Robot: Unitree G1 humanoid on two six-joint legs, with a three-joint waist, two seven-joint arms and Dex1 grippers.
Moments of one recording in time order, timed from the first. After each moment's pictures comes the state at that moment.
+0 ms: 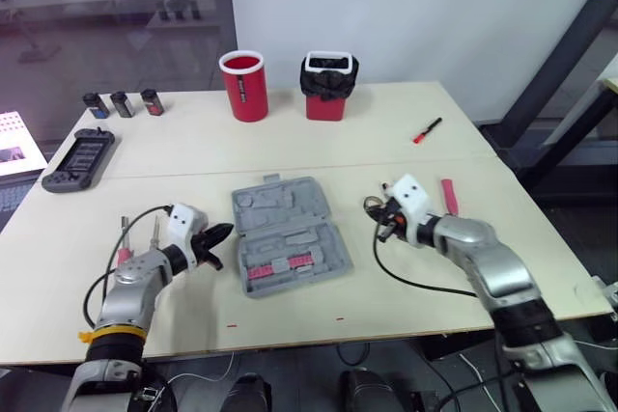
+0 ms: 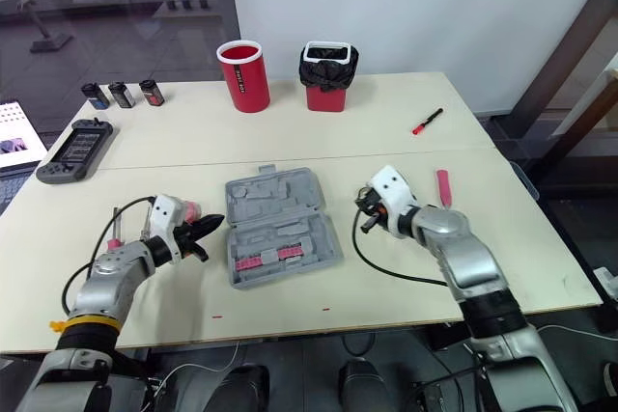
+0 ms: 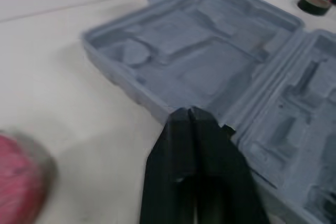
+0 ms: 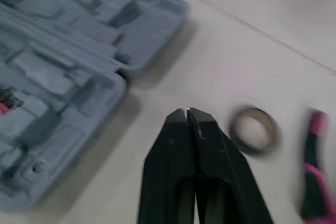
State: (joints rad) left arm -0.34 0.44 0.11 0.46 -0.25 0.12 -0.80; right arm -0.55 -0.51 0.22 0.19 0.12 0.47 0.65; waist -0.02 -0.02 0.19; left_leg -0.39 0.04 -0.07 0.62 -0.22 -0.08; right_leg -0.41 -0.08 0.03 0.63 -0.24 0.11
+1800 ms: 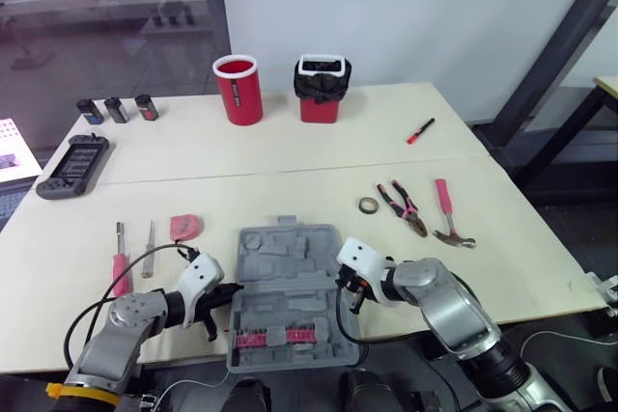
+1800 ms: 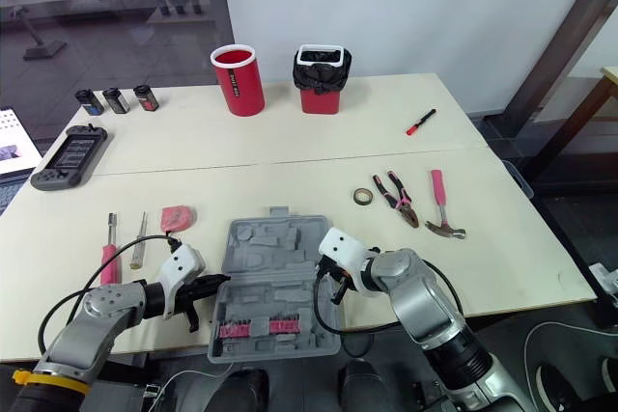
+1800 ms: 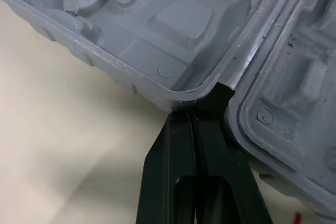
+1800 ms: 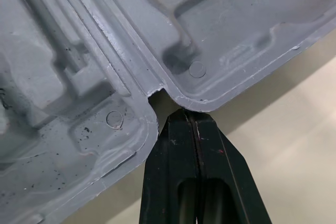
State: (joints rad) left arm 0.02 0.58 -0.05 0.00 -0.14 0.26 -0.91; right arm -0.30 -0.44 0.41 -0.29 -0.18 0.95 0.84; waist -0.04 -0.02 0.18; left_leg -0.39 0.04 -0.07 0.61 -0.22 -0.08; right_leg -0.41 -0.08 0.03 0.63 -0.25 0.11
